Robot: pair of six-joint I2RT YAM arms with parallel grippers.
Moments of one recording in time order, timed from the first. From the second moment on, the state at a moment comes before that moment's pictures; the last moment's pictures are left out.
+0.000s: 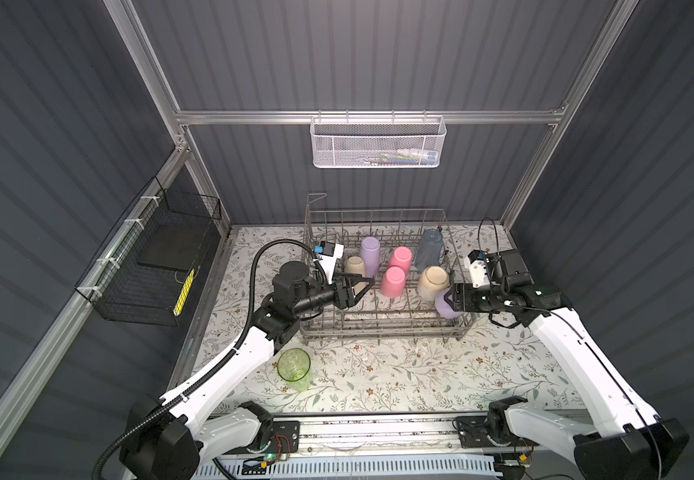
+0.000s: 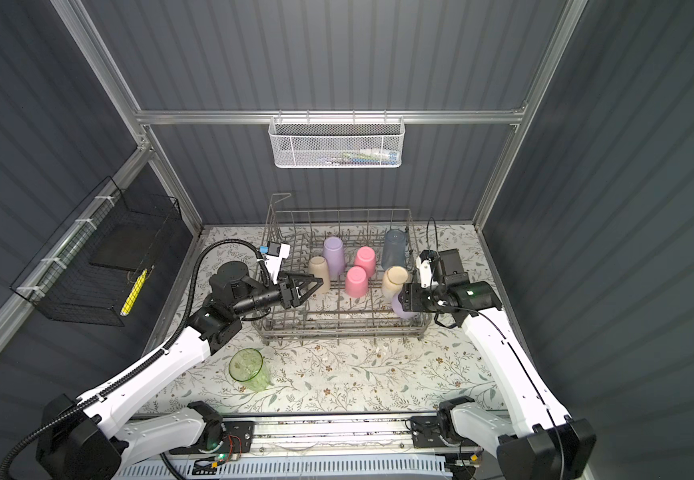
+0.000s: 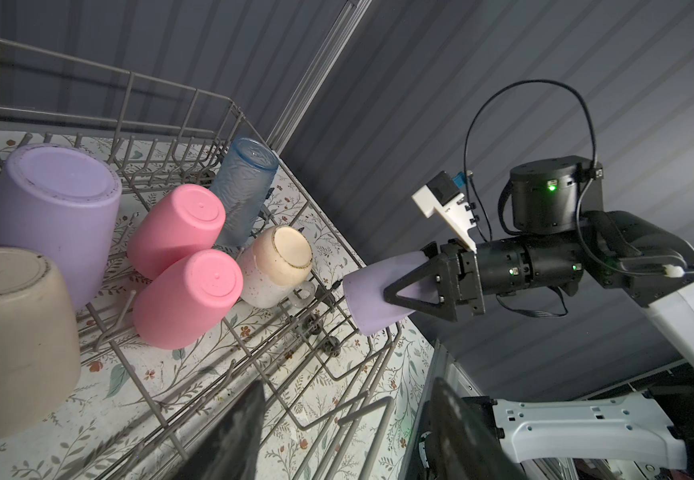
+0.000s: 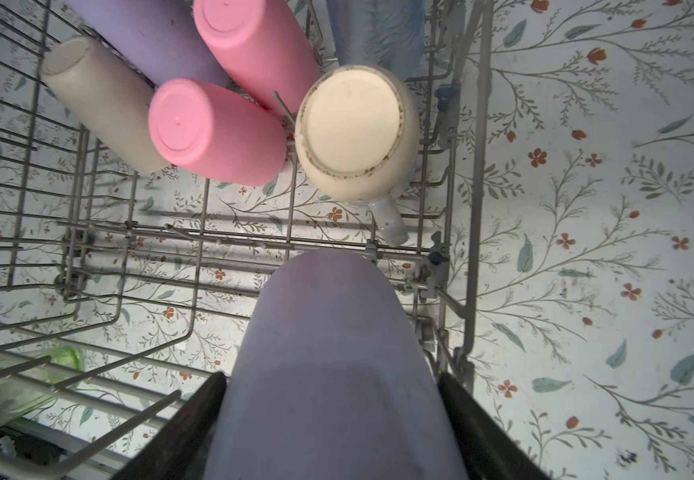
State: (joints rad) left arm -0.59 1.14 0.86 0.13 0.57 -0.57; right arm 0.23 1.15 1.14 -0.96 -0.12 0.22
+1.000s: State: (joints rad) left arm -0.59 1.16 0.86 0.15 0.59 -0.56; right arm 0.26 1.34 1.14 -0.86 -0.09 0.20
